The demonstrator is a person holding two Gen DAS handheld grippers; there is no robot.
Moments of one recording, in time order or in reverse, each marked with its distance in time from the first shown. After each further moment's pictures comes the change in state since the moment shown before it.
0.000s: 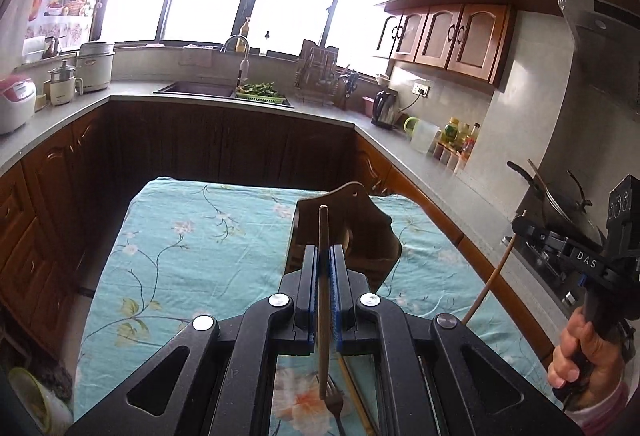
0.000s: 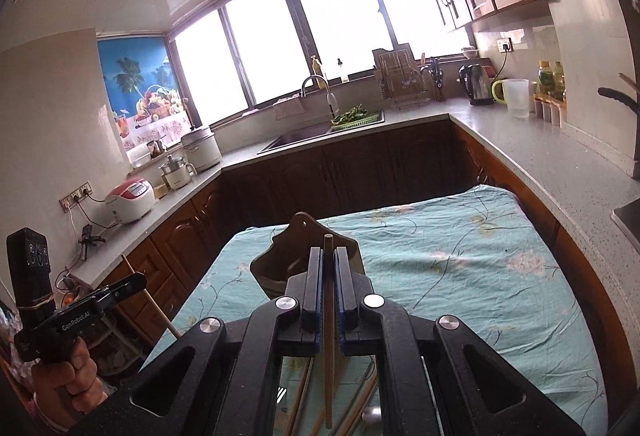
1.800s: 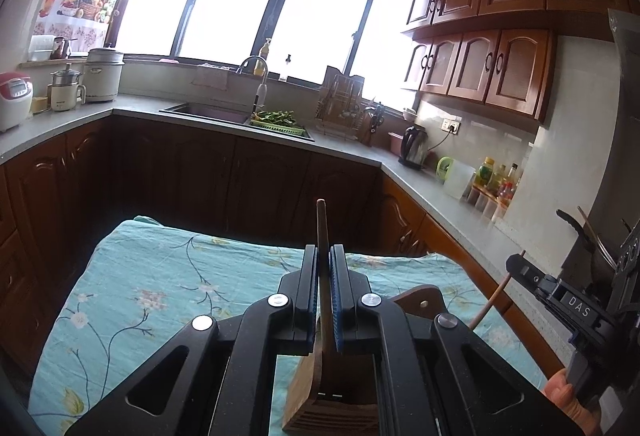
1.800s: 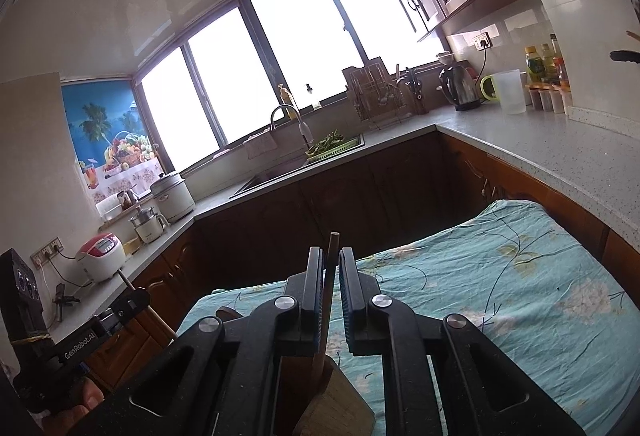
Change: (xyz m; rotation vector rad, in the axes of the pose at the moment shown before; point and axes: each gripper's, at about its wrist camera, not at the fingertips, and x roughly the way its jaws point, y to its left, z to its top) left arm 0.214 0.032 -0.009 -0.068 -0.133 0.063; right arm 0.147 -0.044 0.012 0.133 -0.109 -0.045
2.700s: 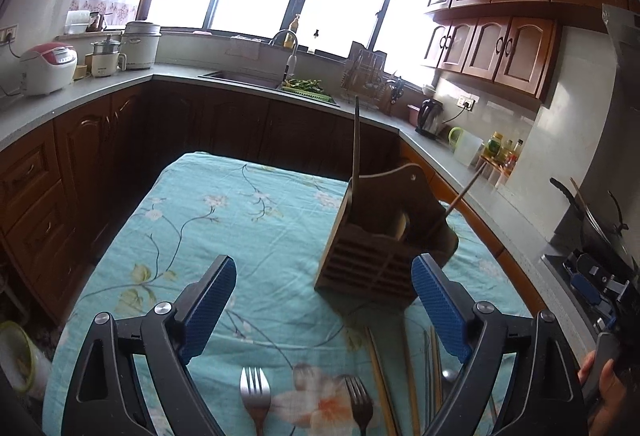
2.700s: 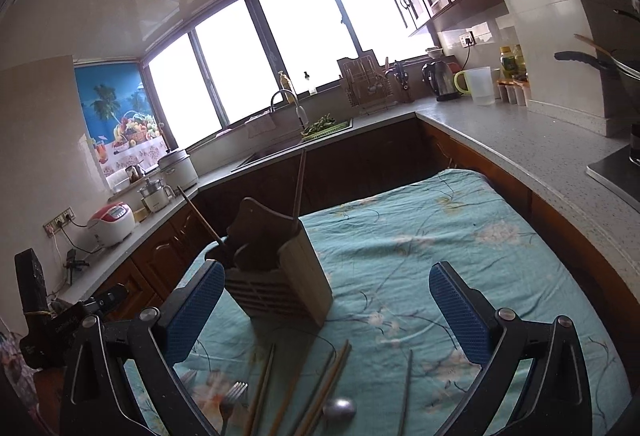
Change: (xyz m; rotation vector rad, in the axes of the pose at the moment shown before) left arm -0.174 -0.001 -0.057 -0.044 0.099 0.062; right arm -0.176 -0.028 -0.057 -0.053 0.060 -0.045
